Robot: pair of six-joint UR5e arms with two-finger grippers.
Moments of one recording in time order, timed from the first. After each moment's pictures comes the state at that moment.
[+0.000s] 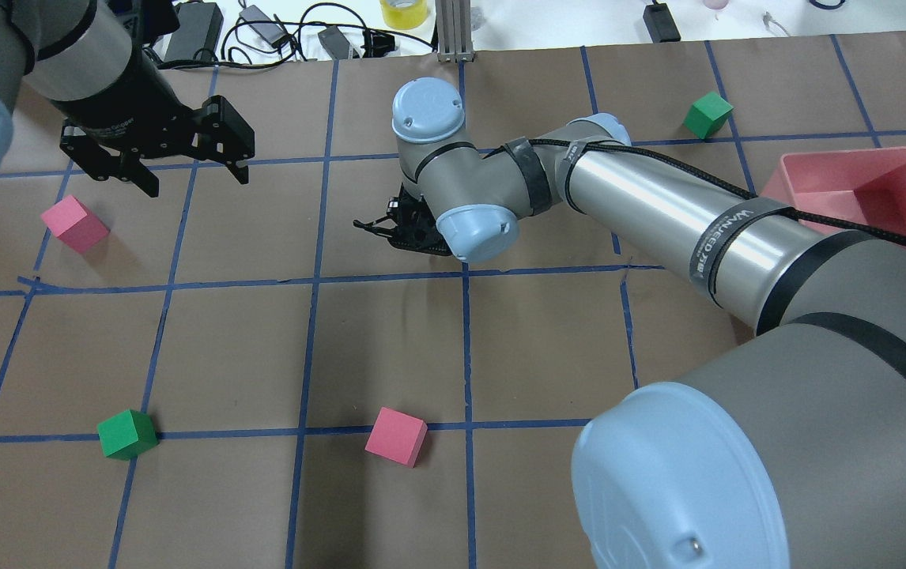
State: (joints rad) left arm -1.54 -1.53 -1.60 -1.49 1.56 -0.08; right arm 1.98 -0.90 1.46 -2.24 -1.55 -2.56
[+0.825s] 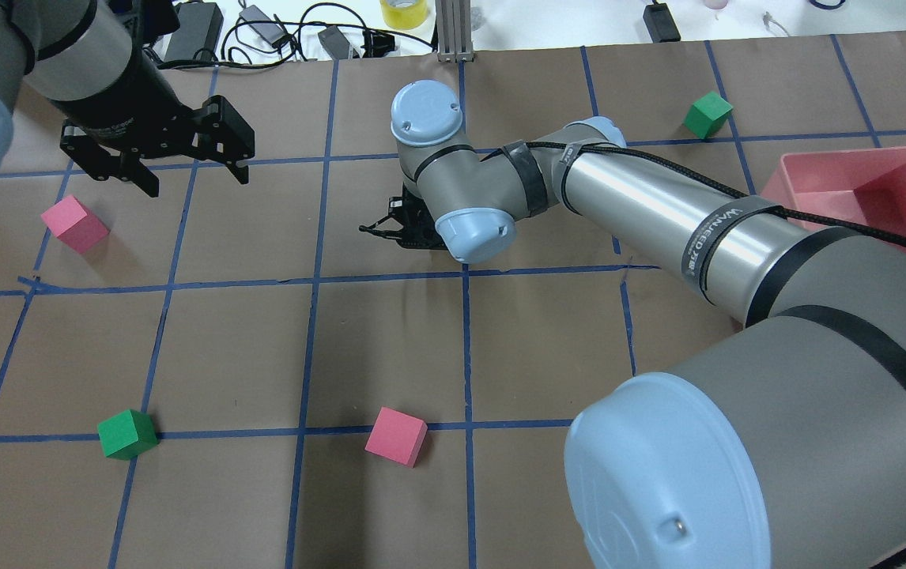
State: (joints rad) left arm -1.54 -1.53 -1.60 -1.49 1.56 -0.08; right arm 1.98 -0.88 1.46 -2.27 -1.57 -2.67
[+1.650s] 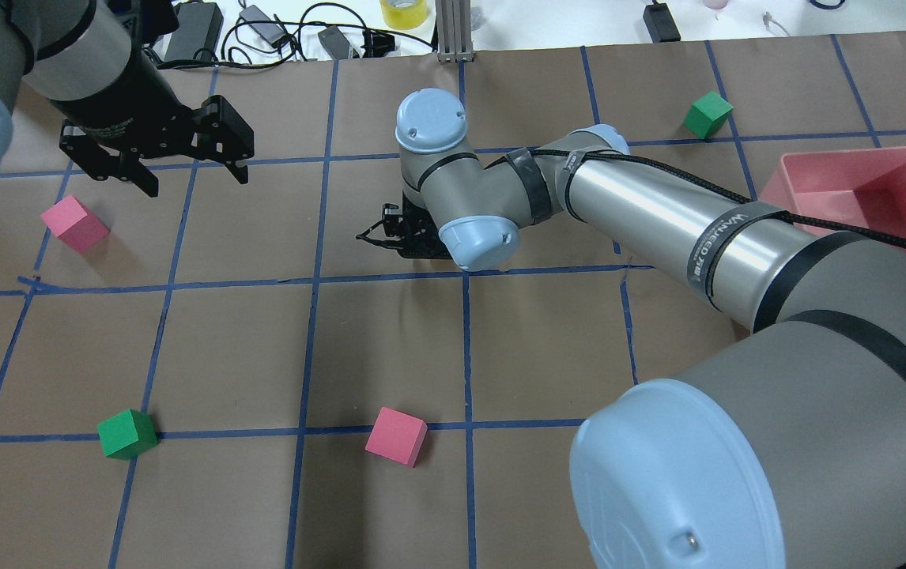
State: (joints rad) left arm -1.54 -1.53 -1.60 -1.49 1.56 -0.08; right arm 1.98 -0.91 1.49 -2.27 -1.52 -2.71
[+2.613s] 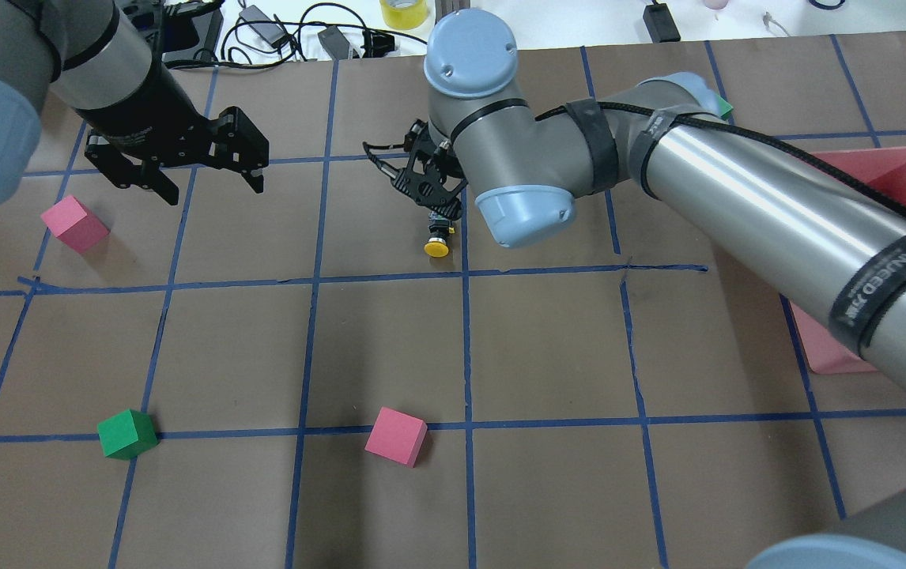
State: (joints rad) left arm -1.54 -1.58 -1.61 -1.47 1.52 -0.05; right arm 1.90 -1.16 1.56 -2.27 -1.59 -2.09
